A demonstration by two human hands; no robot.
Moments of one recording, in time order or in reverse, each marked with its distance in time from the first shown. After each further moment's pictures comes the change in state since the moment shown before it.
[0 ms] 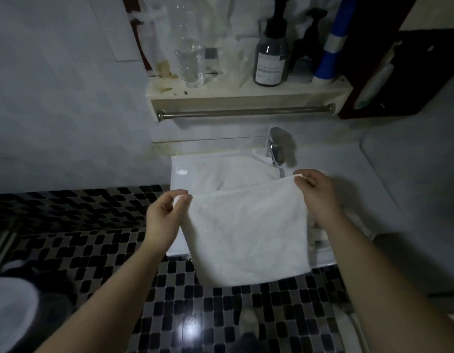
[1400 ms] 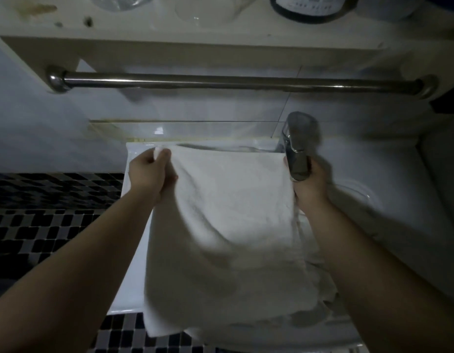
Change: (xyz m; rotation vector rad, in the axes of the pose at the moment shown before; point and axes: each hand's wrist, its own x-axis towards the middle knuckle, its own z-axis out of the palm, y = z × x) left_hand 0.252 -0.103 0.116 0.040 0.221 -0.387; right_hand 0.214 0.135 0.095 0.270 0.046 0.383
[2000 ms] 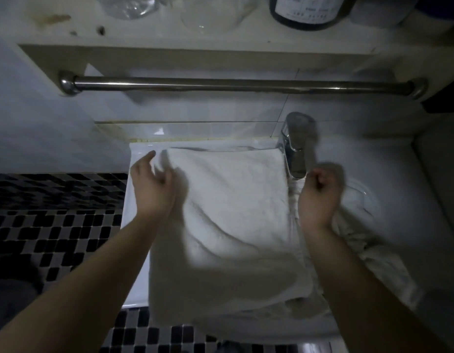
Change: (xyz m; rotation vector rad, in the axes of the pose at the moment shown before) left_hand -0.034 -0.027 -0.011 0.341 0.089 0.399; right_hand -0.053 0.013 -0.013 -0.222 0.414 -0.362
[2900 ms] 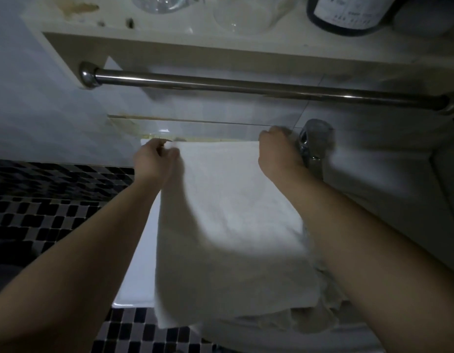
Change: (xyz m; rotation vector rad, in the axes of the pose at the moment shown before) left_hand 0.073 0.000 -0.007 0.180 -0.082 -0.093; right_hand 0.015 -0.094 0.110 -1.257 -0.646 -0.772
